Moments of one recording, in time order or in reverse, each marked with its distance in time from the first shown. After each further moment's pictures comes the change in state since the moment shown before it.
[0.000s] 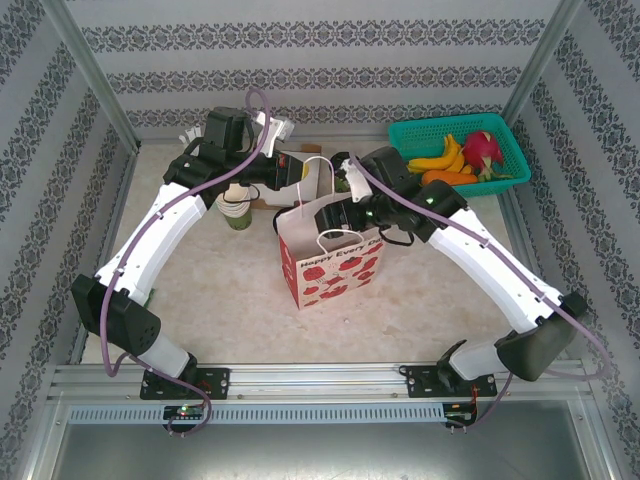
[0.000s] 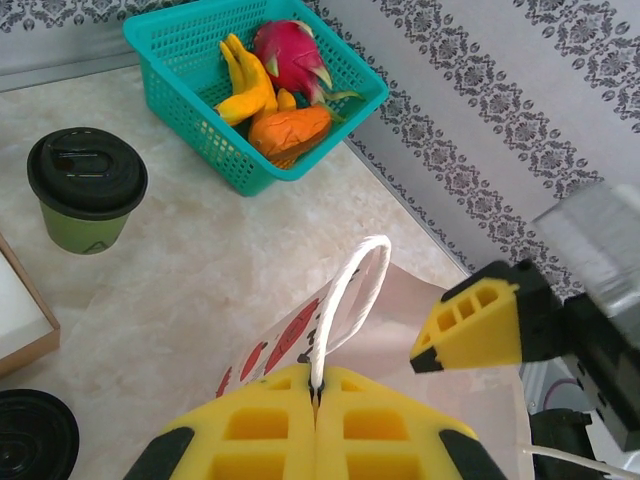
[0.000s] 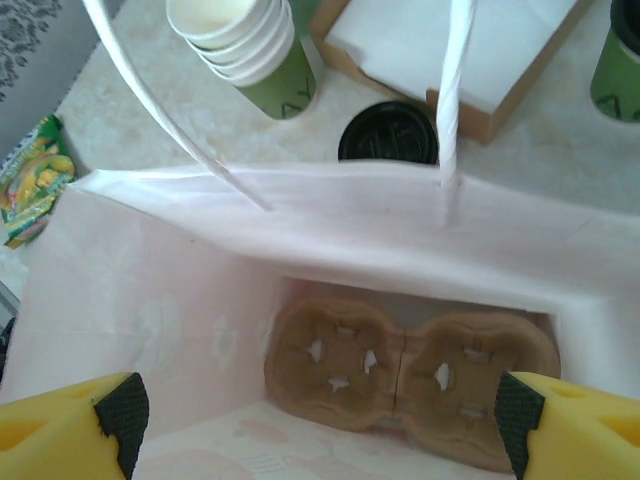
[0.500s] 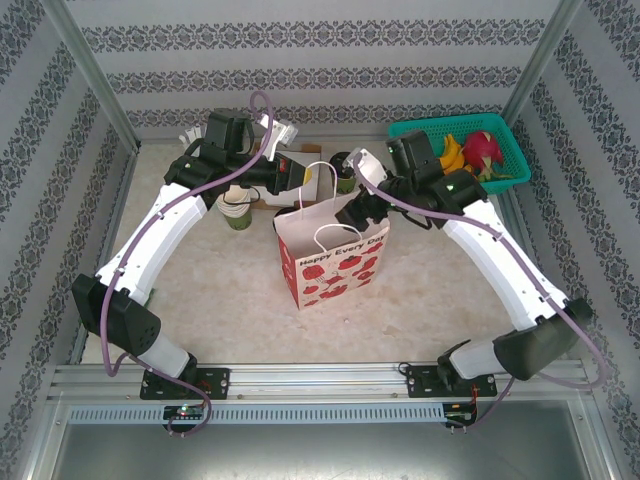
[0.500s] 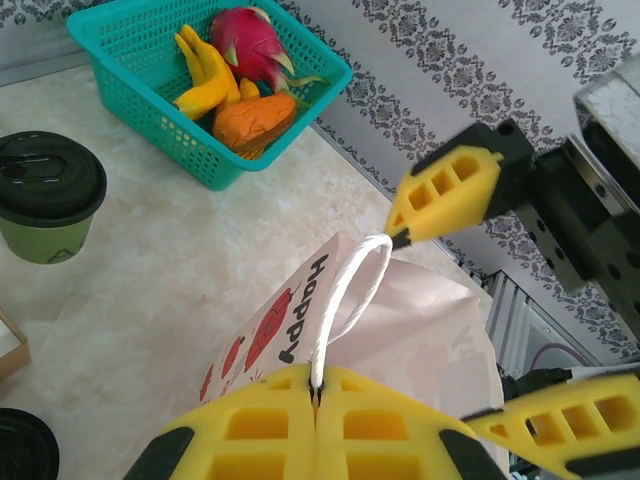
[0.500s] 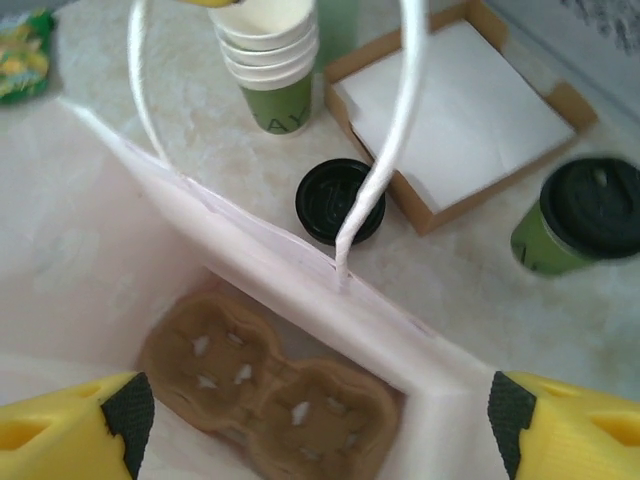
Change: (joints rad) left arm -0.002 0.000 -0.010 -0.004 0.071 0.068; right arm -0.179 0.024 0.051 -0.019 -0.175 -0.613
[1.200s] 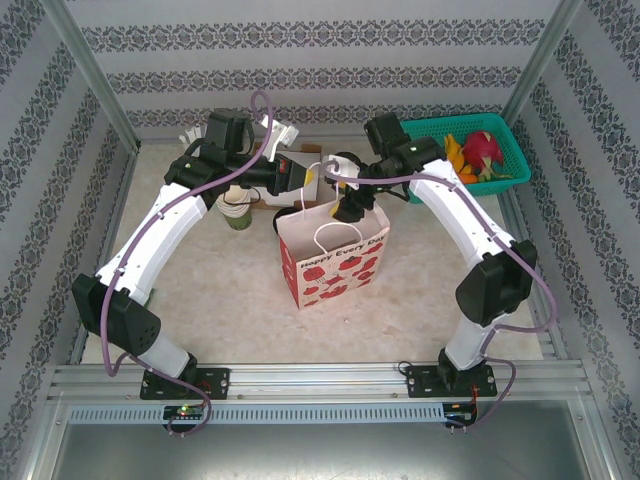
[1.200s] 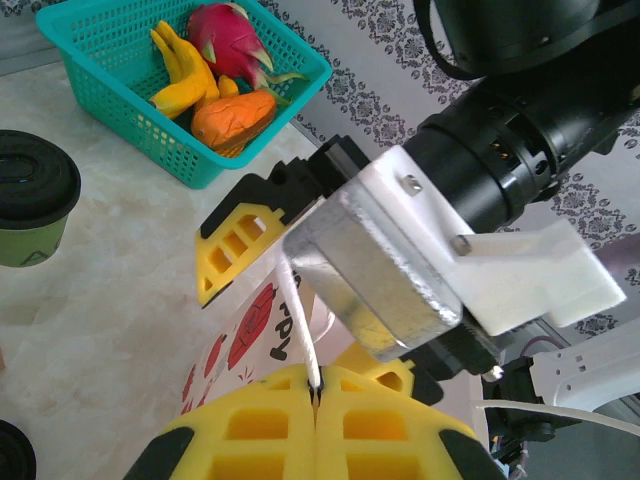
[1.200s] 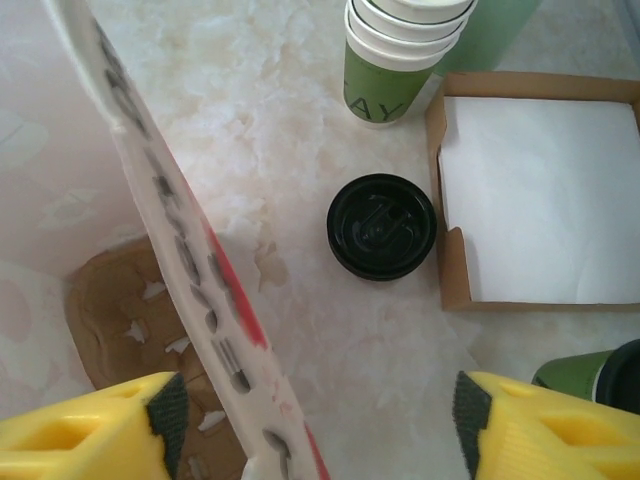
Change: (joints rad) left arm 0.000 0.000 0.000 0.002 0.040 -0.002; right arm -0.050 0.341 0.220 -0.130 -0.223 -0.575
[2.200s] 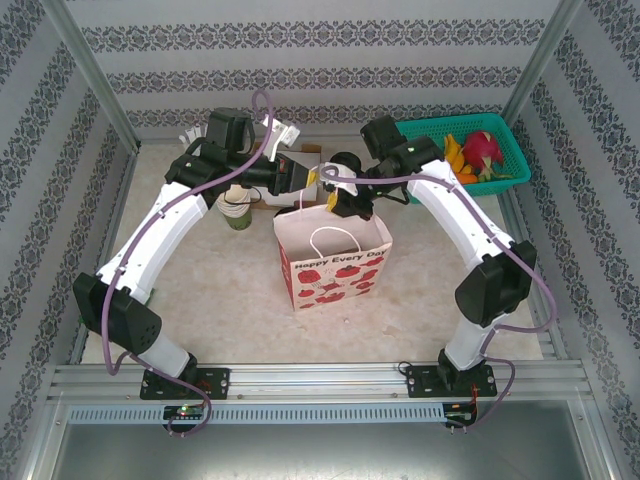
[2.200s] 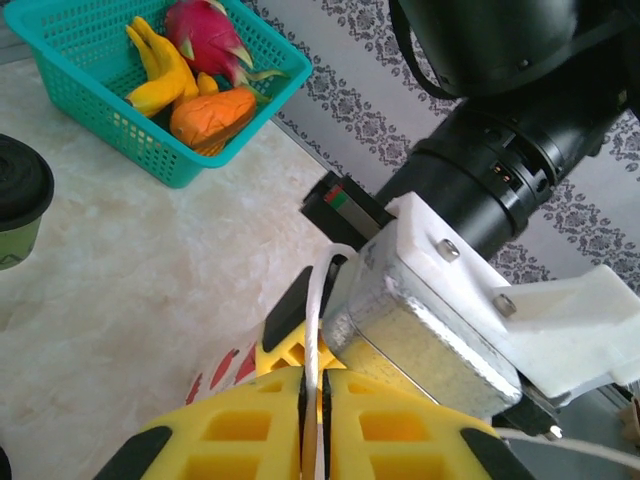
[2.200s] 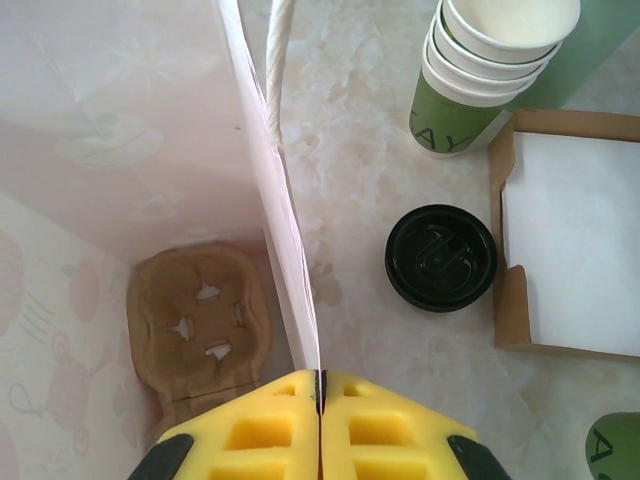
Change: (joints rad) left arm 0.000 0.001 0.010 -0.003 0.032 -0.005; right arm 0.027 -0.010 0.009 -0.082 -0.077 -0.051
